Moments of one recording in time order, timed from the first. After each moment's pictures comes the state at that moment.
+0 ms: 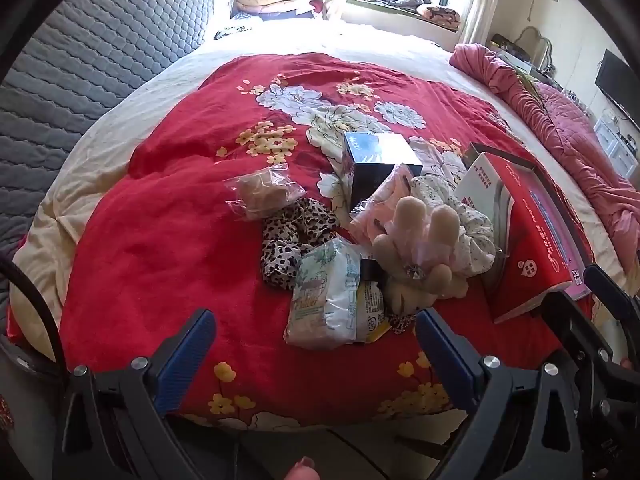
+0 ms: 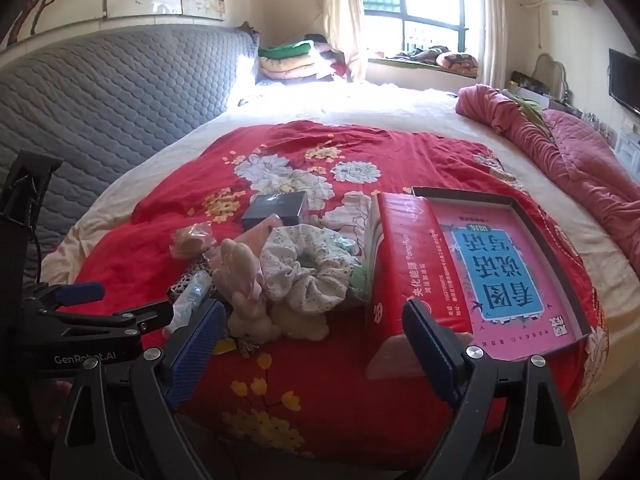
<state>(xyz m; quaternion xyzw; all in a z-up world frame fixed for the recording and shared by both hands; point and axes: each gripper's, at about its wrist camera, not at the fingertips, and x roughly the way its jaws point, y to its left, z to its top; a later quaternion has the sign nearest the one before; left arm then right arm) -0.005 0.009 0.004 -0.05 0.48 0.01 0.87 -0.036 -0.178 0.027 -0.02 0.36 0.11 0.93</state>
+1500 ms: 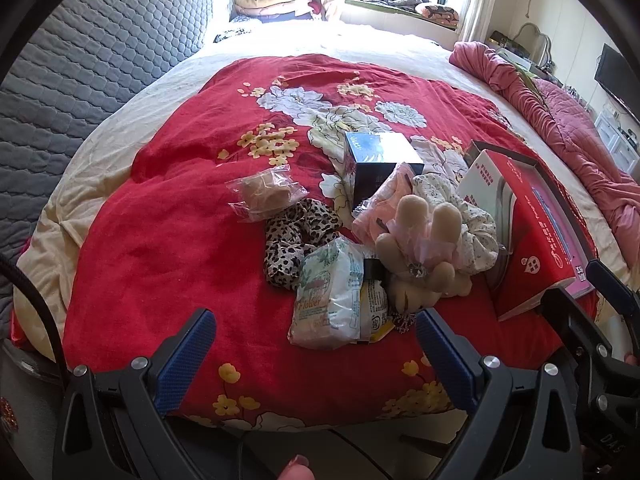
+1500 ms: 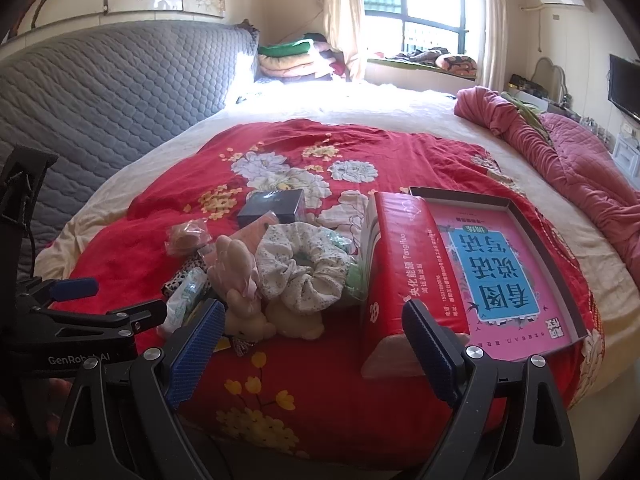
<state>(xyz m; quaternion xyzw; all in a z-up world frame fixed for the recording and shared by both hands) -0.005 0.005 0.002 -0.05 0.48 0.02 0.87 -0.036 -0.175 0.023 -0.03 0.36 0.11 0.93</state>
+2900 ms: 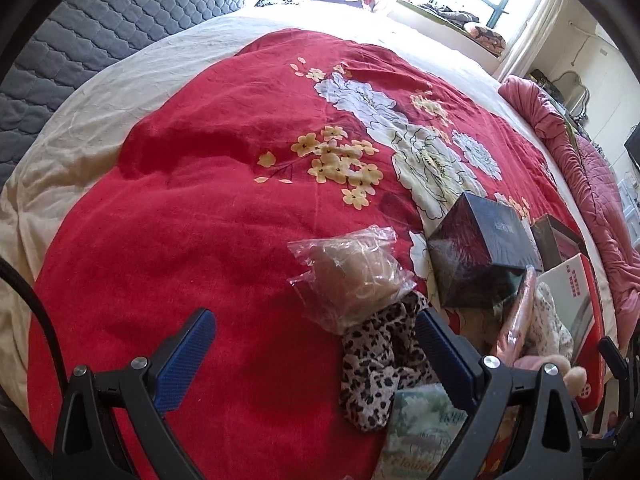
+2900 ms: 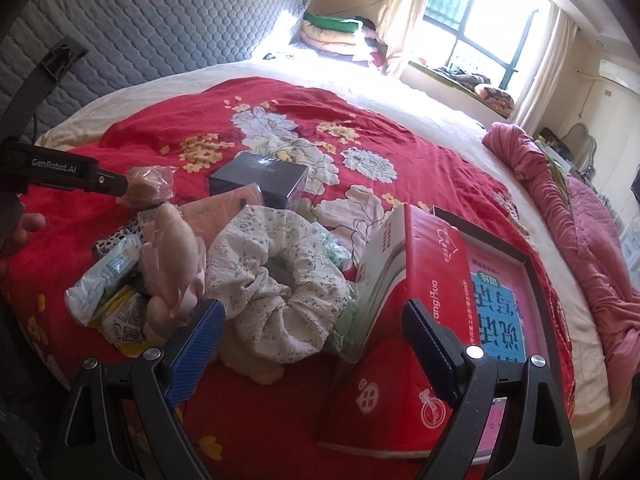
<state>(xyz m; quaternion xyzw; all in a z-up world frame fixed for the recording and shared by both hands) 0.108 0.100 -0.053 -0.15 0.50 0.04 0.85 0.044 -0.148 -0.027 -0.20 0.37 0.13 0.90</state>
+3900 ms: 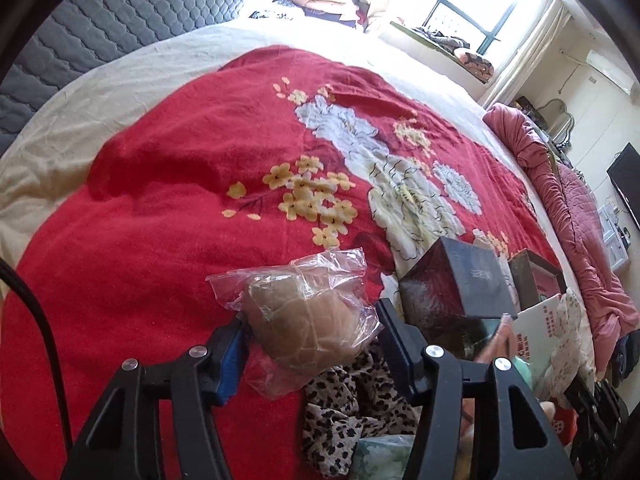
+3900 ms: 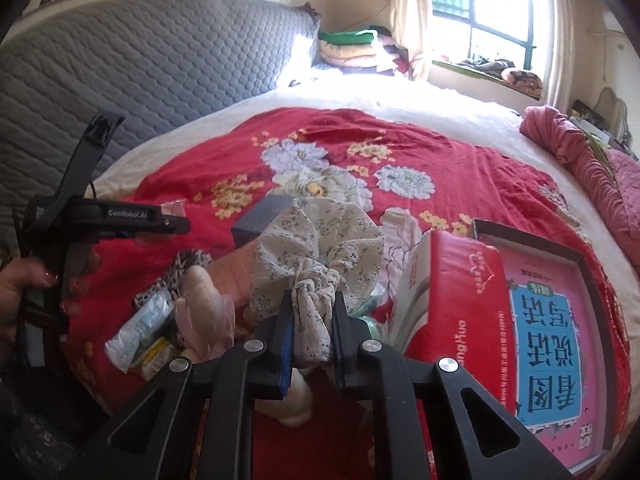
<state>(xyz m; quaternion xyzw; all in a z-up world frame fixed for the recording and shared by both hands) 0.120 0.097 -0.039 -0.19 0.45 0.01 0.87 0.068 -0.173 -0.006 -0.07 0.35 0.21 0.91</state>
